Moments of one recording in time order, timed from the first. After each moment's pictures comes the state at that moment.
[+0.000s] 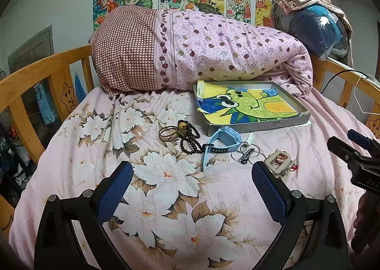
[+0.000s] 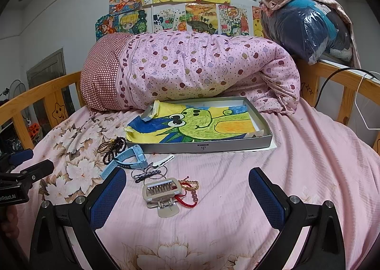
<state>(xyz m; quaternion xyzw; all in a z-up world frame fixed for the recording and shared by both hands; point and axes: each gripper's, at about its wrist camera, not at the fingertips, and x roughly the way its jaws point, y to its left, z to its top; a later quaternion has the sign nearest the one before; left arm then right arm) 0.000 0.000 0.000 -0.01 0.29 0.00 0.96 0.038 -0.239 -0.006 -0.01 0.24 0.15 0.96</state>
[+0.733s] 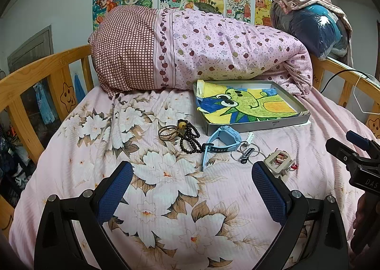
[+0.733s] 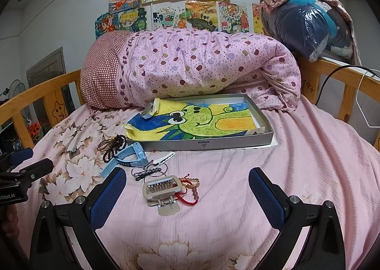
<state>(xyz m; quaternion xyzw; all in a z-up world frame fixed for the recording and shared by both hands) 0.000 0.000 0.000 -0.01 0.29 0.00 0.96 0.040 -0.237 -0.008 -0.01 0.24 0.15 0.96</state>
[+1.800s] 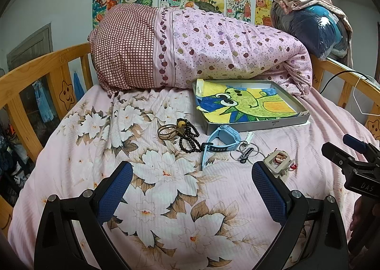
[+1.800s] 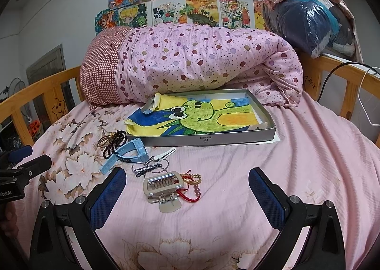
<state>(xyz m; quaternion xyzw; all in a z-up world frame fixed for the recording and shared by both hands) 0.000 -0.006 -0.004 -0.01 0.29 0.00 0.96 0.044 -0.234 -0.013 -0.01 0.25 0.15 0.96</state>
